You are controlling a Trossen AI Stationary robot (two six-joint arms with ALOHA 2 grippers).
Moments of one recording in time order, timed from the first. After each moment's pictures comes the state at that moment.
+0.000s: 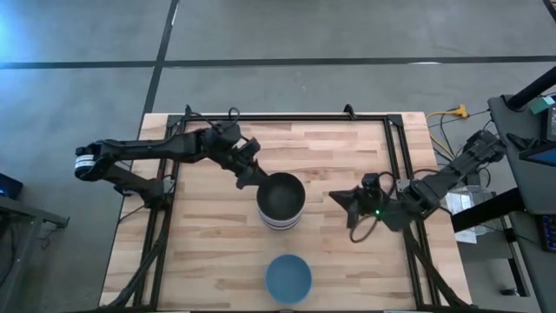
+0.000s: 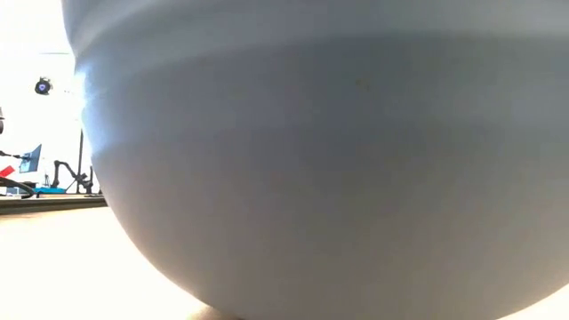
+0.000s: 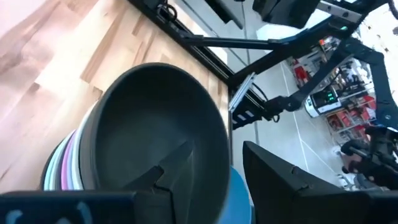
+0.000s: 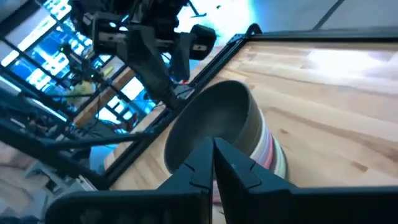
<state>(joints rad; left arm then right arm) 0.20 1.29 1.06 -0.21 0.54 -0.63 0.60 1.12 0.94 -0.31 0.91 1.06</state>
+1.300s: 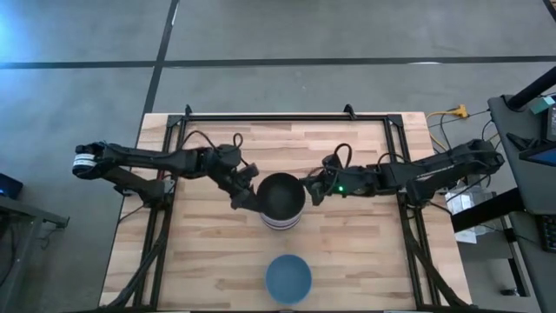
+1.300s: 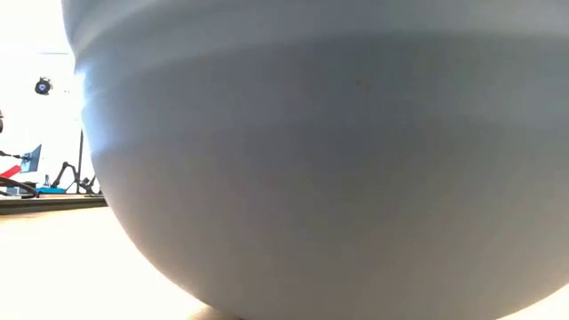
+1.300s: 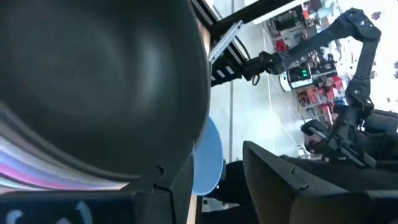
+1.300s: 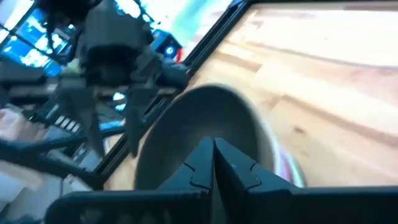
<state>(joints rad) 0.06 1.26 0.90 -0.12 0.60 -0.81 0.19 1.30 0.94 -0.07 0.41 0.92</state>
